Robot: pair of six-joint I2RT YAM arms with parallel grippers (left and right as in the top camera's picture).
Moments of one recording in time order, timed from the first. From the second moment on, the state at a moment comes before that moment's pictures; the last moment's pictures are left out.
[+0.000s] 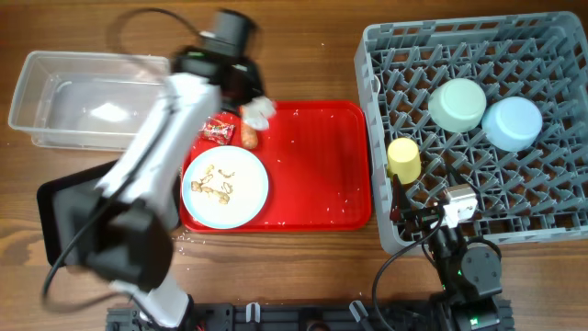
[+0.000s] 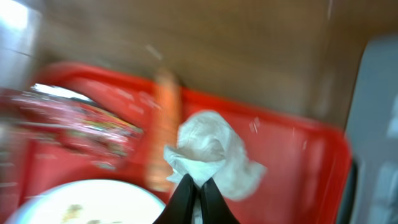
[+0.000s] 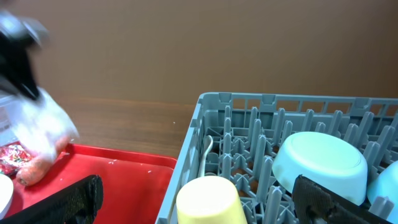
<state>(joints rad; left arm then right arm) -0.30 1.85 1.64 -0.94 -0.01 -0.57 0.22 0.02 0.01 0.00 0.02 0.01</state>
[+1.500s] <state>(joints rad) -0.14 2.06 1.41 -0.78 -0.16 -0.76 0.22 0.02 0.01 0.00 0.02 0.01</state>
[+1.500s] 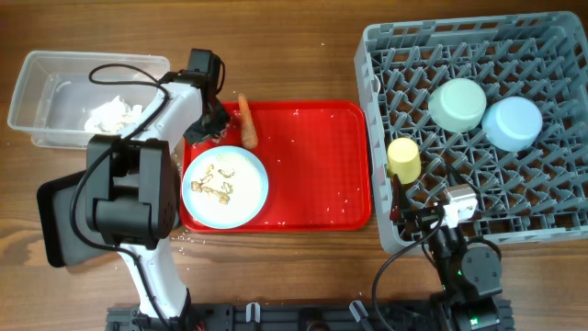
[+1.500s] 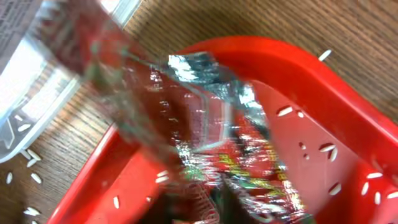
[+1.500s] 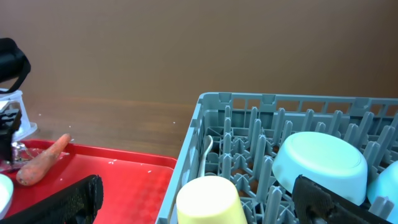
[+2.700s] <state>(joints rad) -0.30 1.75 1.42 -0.85 -0.06 -0.47 0.22 0.02 0.01 0.00 0.02 0.01</state>
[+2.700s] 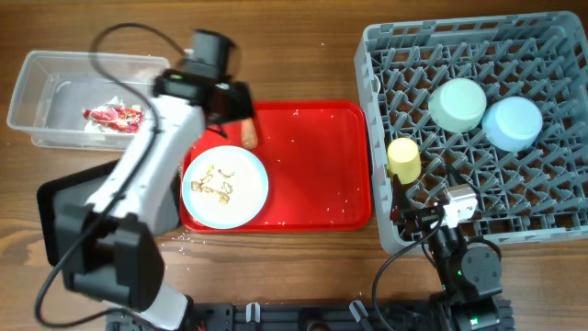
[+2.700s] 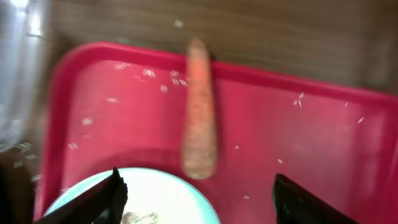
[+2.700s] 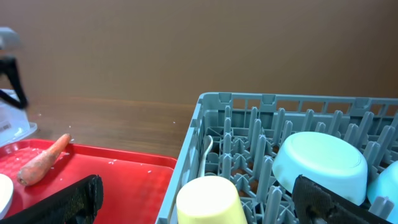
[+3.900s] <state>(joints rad) 0.31 1.43 1.12 -1.16 -0.09 -0.75 0.22 0.01 0.01 0.01 0.02 0.01</state>
